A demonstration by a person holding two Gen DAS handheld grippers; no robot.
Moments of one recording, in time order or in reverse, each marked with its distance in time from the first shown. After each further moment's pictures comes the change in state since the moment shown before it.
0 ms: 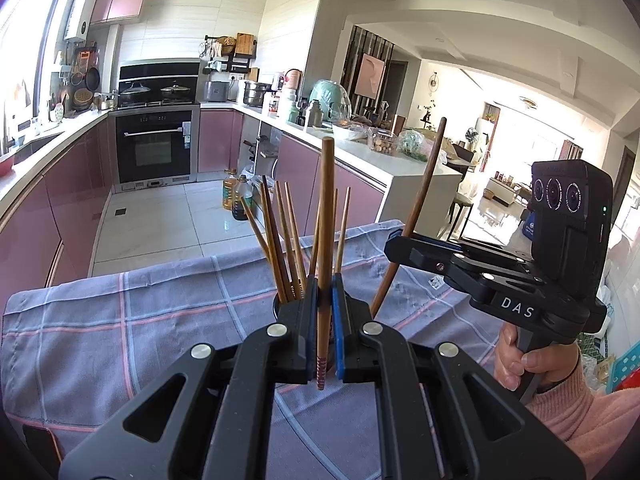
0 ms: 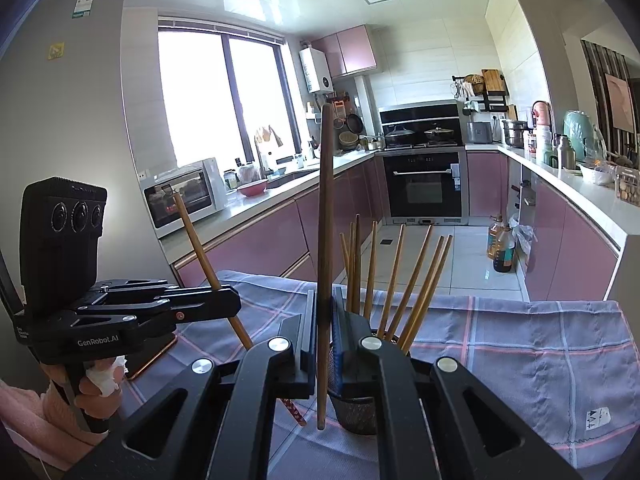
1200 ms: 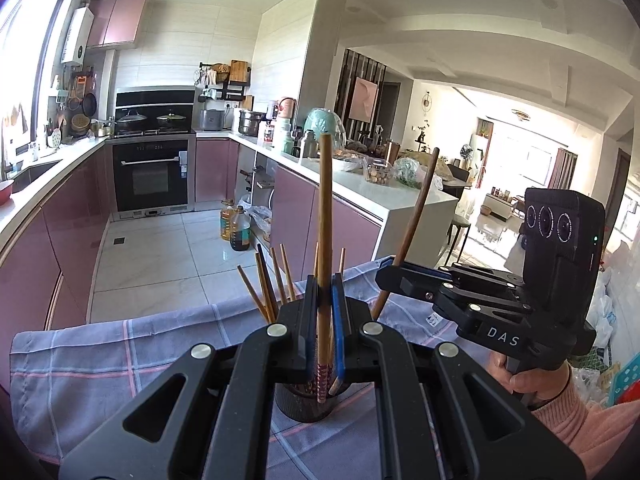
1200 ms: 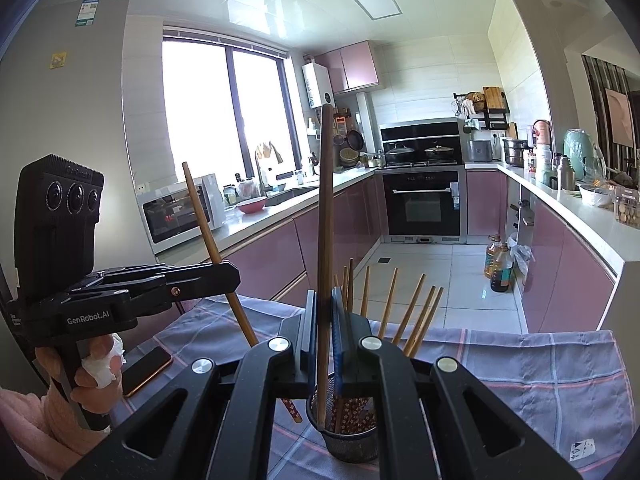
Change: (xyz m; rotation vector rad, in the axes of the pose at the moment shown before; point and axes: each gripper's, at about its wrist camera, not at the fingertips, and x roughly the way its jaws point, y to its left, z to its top) left arm -0.015 -0.005 0.037 0.030 -0.096 -0.009; right arm -0.004 0.003 0.020 -0.025 -0.056 -0.010
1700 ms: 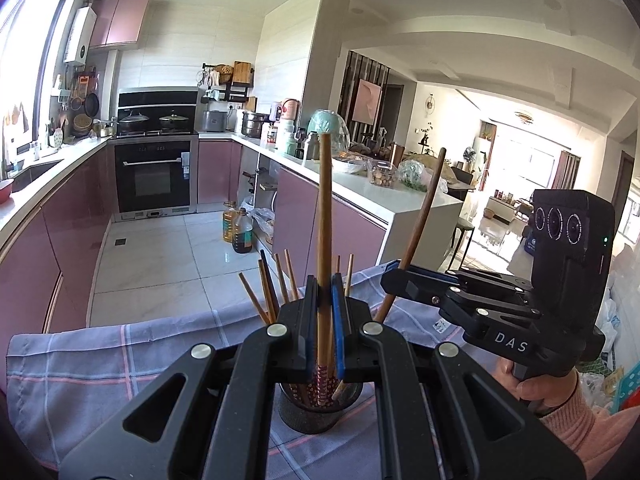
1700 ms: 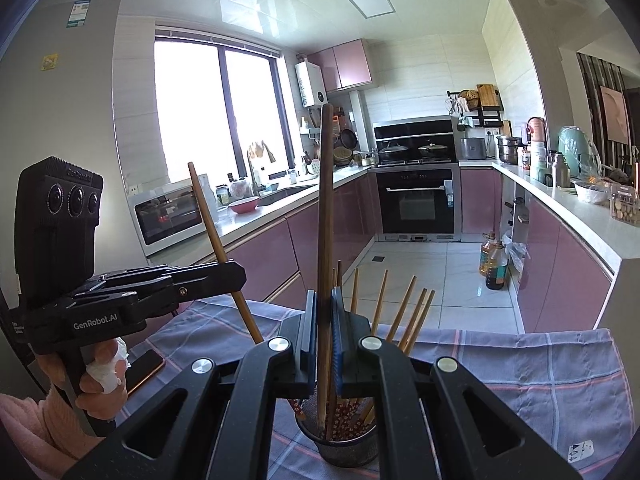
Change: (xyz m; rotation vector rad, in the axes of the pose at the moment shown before) left arm 0.011 0.003 0.001 -0.005 -0.005 0.010; right arm 0.009 -0.003 0.002 0.012 0.006 -0.024
